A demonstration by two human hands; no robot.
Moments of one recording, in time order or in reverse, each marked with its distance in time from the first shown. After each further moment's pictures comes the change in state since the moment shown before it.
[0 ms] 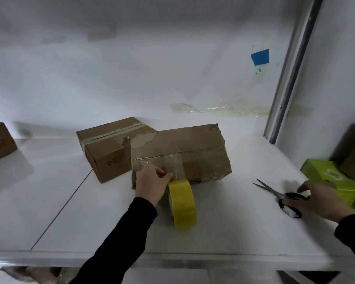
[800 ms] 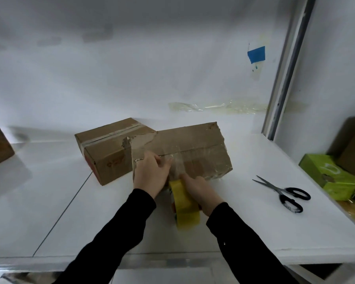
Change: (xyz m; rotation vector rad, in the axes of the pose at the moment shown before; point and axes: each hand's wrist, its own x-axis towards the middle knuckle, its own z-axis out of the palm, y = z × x) left_hand 0.012 0.008 -0.008 0.077 0.034 0.120; right_hand -0.053 -0.254 0.064 0.869 -0.499 0.154
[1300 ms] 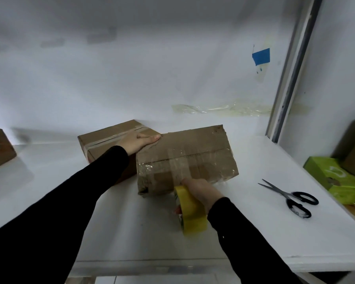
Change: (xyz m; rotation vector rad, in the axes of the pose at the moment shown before) left_hand 0.116 -0.030 -0.048 -0.180 -0.458 0.034; right_hand 0.026 0.000 0.007 0.007 -0.067 0.049
